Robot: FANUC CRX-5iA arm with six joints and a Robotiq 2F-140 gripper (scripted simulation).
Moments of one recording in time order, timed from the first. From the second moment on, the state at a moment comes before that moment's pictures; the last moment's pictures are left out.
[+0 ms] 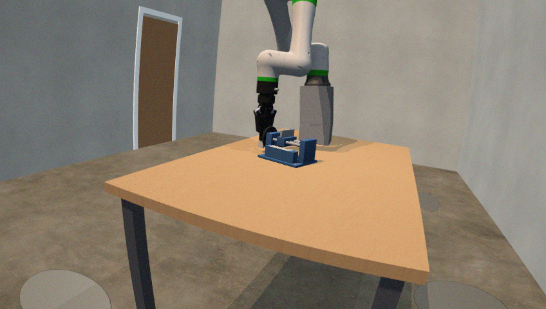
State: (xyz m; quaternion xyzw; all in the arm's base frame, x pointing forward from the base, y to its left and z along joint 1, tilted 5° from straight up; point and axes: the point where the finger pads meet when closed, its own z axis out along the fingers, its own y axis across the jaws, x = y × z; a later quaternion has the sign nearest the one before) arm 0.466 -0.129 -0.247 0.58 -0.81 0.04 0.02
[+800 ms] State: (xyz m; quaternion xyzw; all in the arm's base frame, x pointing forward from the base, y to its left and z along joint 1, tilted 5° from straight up) arm 0.478 -0.133 -0.242 0.58 -0.81 0.04 0.02
